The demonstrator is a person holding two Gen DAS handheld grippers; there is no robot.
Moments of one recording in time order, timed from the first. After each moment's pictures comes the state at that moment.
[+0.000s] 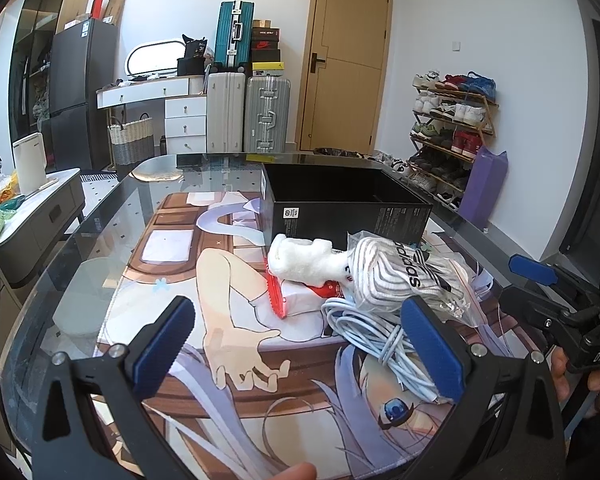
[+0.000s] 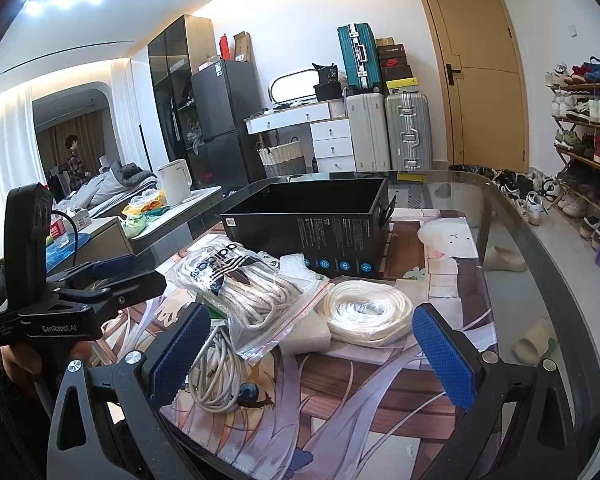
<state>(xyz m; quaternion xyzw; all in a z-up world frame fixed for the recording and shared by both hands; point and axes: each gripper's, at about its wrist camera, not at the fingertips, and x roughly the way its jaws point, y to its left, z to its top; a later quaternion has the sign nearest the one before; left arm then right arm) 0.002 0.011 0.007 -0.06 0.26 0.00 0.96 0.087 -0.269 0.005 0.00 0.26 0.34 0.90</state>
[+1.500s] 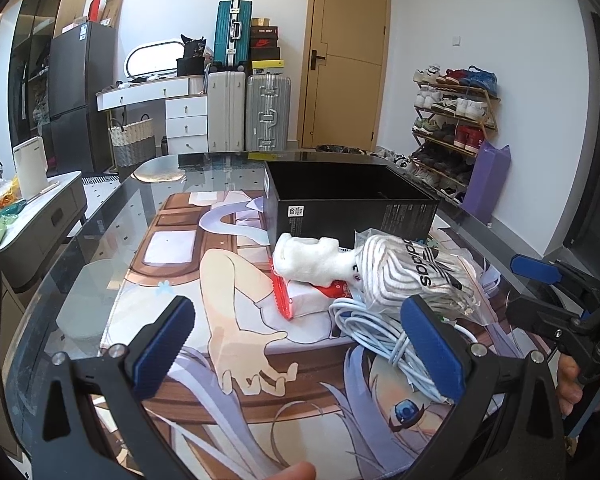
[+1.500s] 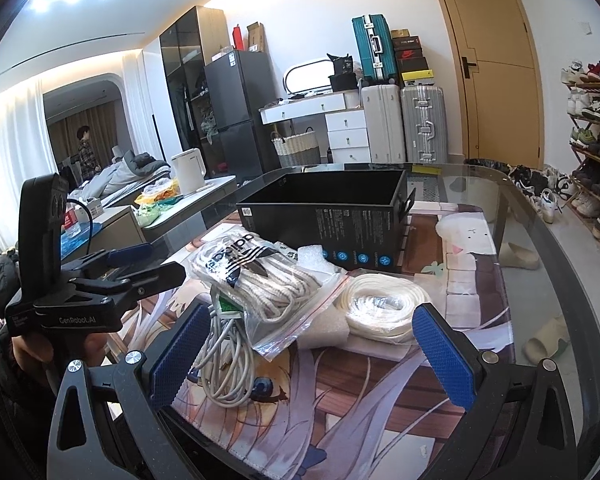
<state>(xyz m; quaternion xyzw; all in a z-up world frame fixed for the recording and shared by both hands) 0.008 0.010 0.003 -0.05 0.27 0.01 0.96 0.087 -0.262 0.005 -0.01 0.27 0.37 0.89</state>
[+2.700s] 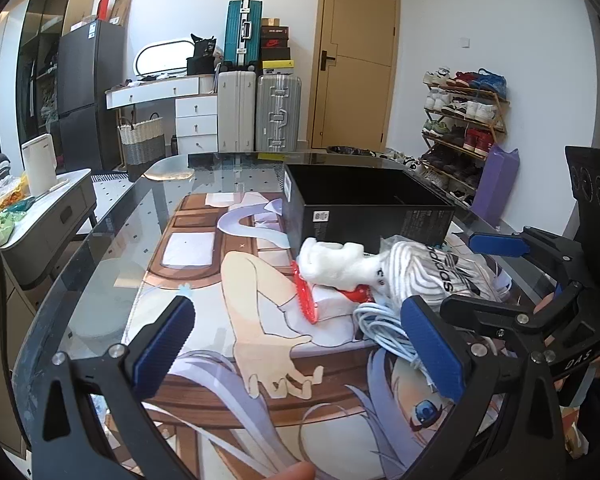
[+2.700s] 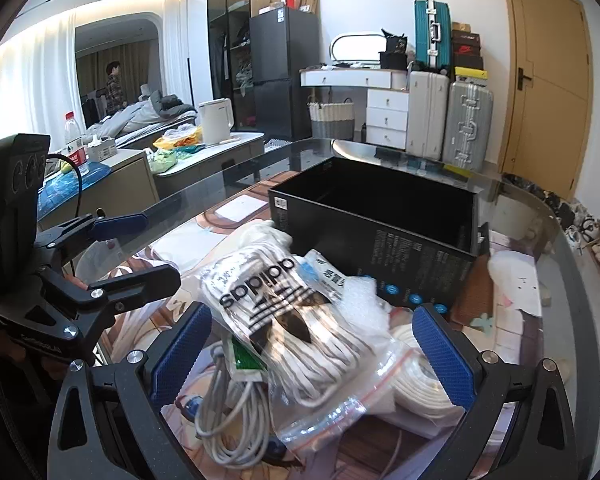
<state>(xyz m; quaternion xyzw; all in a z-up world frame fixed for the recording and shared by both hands) 0.007 0.025 0.007 -0.06 0.27 0.03 0.96 0.124 -0.182 0.010 -0.12 0.30 0.42 0.85</state>
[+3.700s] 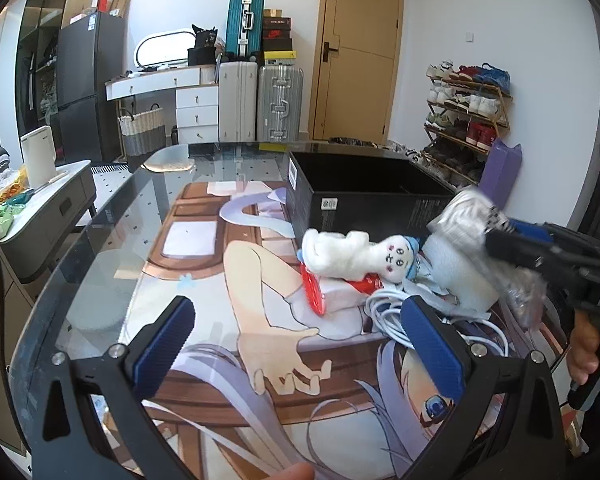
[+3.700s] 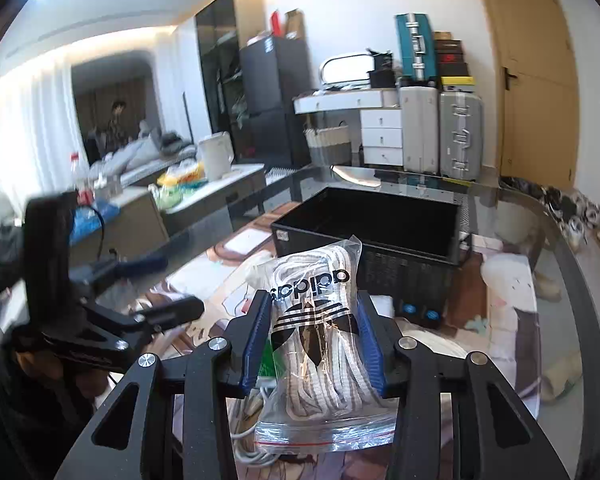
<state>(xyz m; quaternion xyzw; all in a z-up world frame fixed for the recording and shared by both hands) 0.011 0.029 -0.002 -0.06 0.29 0.02 0.96 0.113 -0.220 0.026 -0.04 0.26 0.41 0.87</state>
